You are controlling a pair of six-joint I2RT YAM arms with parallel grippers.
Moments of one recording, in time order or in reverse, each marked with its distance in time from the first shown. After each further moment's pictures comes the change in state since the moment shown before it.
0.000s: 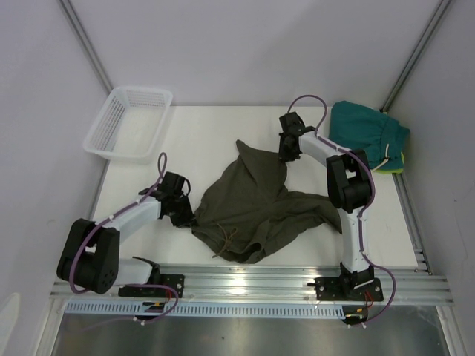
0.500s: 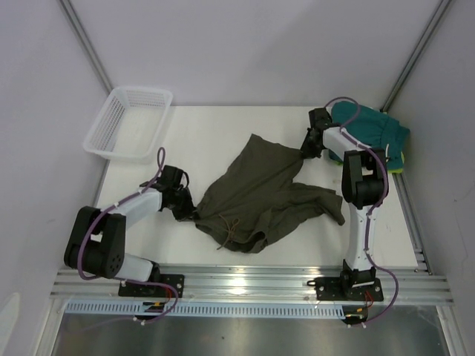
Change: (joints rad) left arm 0.048 0.092 0.050 0.036 0.092 0.000; right arm -0.182 0.000 -0.003 -0.024 -0.056 0.130
